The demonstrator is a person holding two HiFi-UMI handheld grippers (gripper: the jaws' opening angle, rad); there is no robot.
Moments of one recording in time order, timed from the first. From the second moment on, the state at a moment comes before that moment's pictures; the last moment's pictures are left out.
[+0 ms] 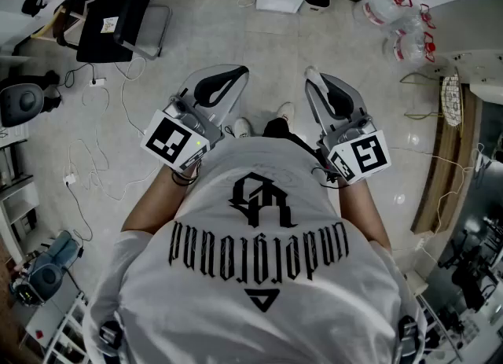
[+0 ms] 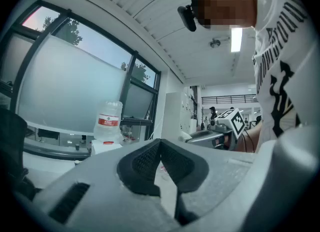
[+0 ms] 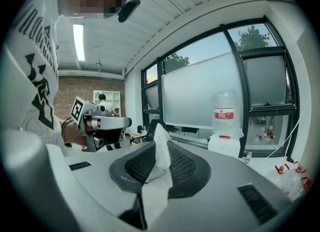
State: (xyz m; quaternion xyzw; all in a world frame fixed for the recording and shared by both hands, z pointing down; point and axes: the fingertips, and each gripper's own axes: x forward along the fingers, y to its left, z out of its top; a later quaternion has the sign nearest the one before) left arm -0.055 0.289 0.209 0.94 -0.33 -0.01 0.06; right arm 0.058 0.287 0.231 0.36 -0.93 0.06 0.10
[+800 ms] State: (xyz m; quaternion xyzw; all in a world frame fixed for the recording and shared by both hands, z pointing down) left arm 0.019 0.213 0.217 0.93 -0.37 0.01 0.08; right arm 0.146 0.207 0.237 0.32 -0.94 0.04 0.12
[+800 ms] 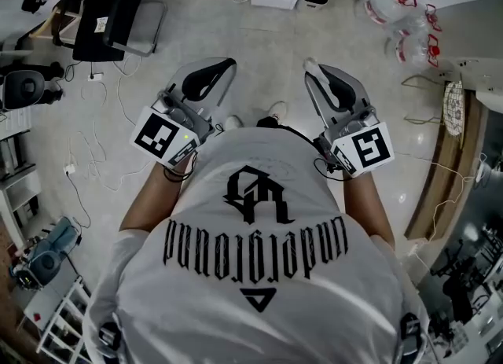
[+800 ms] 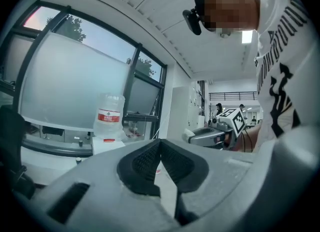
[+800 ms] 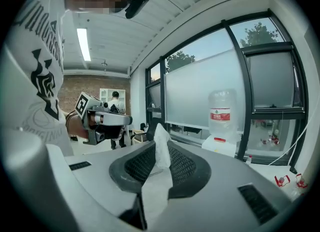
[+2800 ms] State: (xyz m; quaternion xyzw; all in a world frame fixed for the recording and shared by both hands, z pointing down) left arm -0.120 0.070 0.235 0.95 -0.29 0.00 0.10; right arm 0.012 0.058 0.247 0.39 -0.91 0.10 0.11
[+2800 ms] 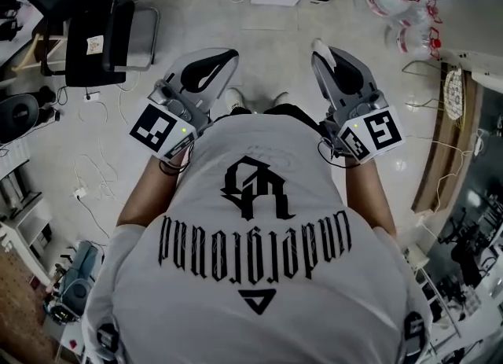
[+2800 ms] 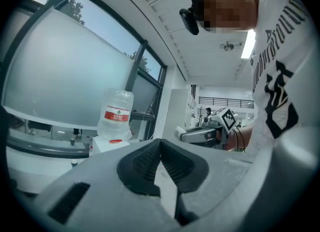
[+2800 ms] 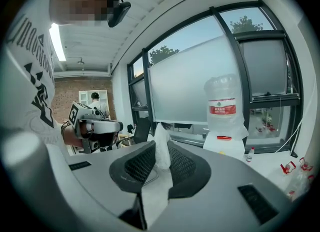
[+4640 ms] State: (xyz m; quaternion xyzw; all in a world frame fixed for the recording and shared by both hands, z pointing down) left arm -0.024 -0.134 0.262 0.94 -0.32 0.05 0.12; right arm 0.105 -0.140 0.289 0.36 -0.91 0.13 0.13
